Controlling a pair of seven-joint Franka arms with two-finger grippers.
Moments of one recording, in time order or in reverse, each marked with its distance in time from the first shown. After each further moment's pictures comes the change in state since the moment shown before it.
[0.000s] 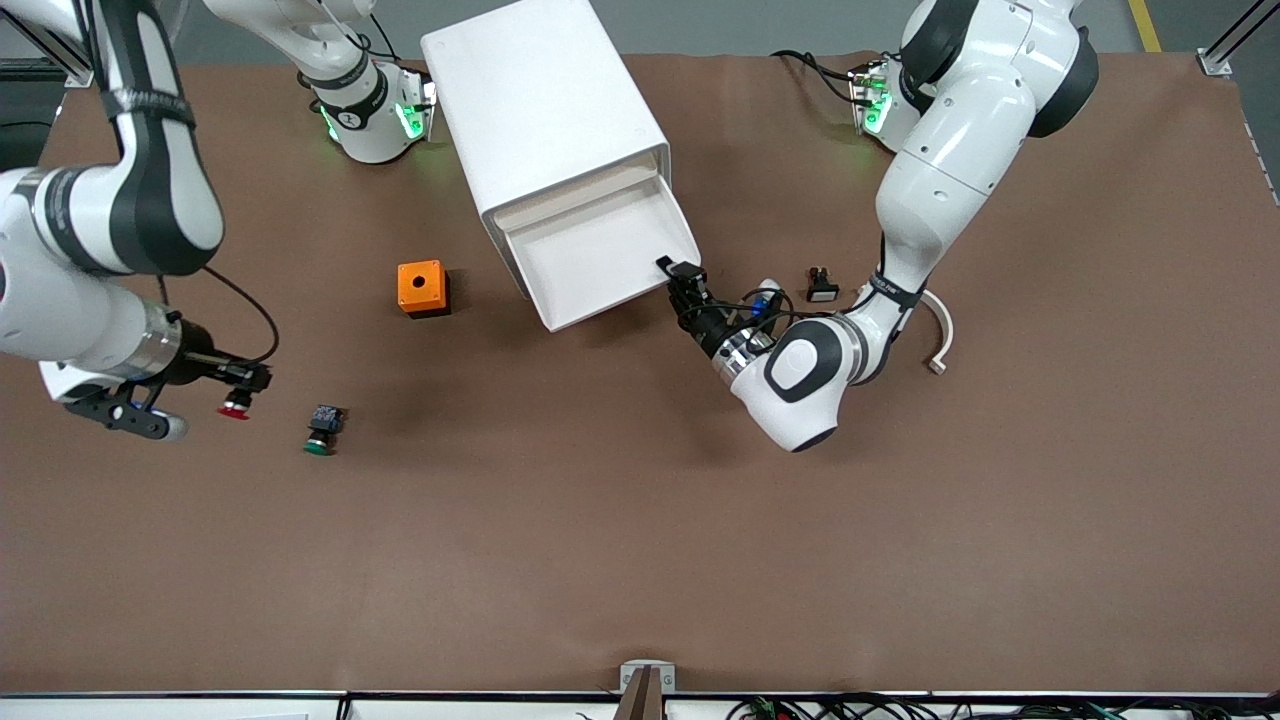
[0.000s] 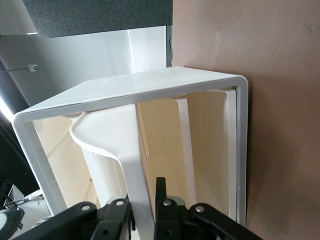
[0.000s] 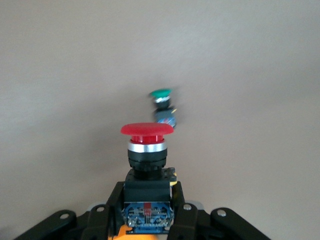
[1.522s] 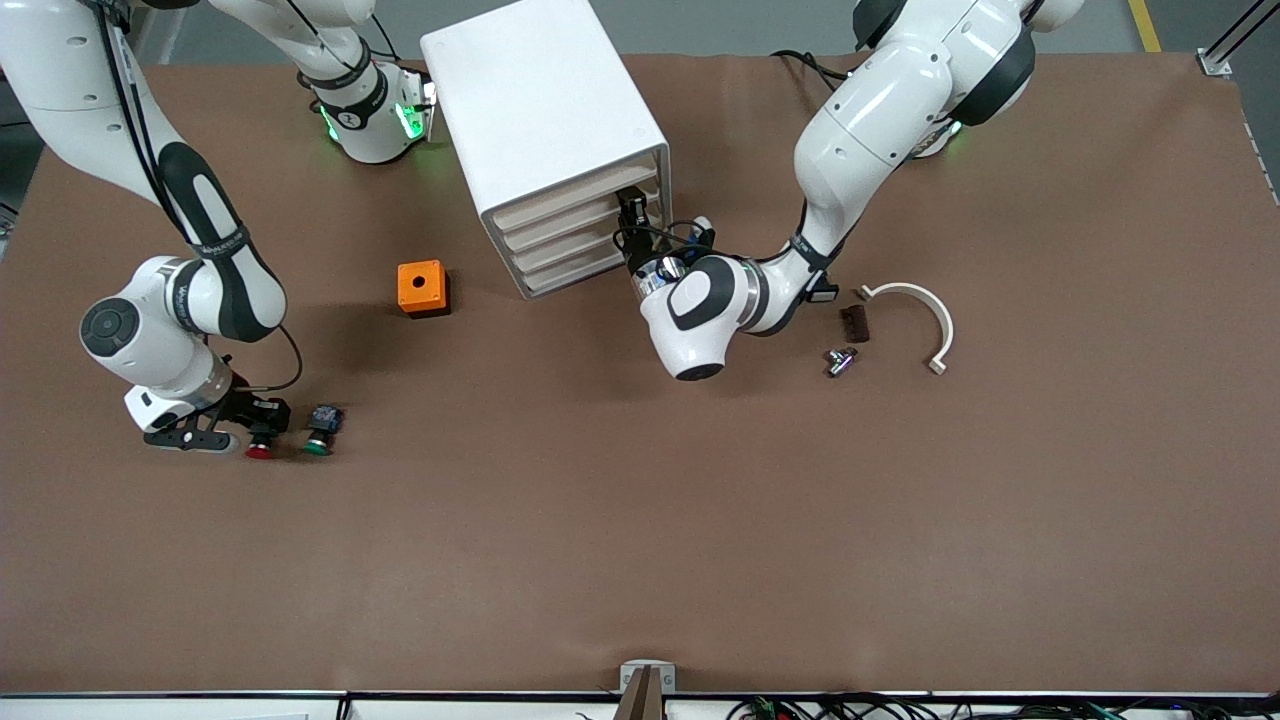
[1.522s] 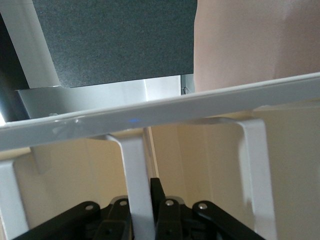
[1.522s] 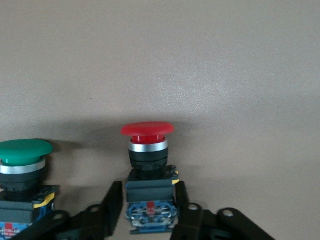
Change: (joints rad) left arm -0.207 0.001 -0.051 -0.040 0.014 -0.006 -0.009; right arm -0.196 0.309 -0.029 -0.332 -0.052 0.849 -0.483
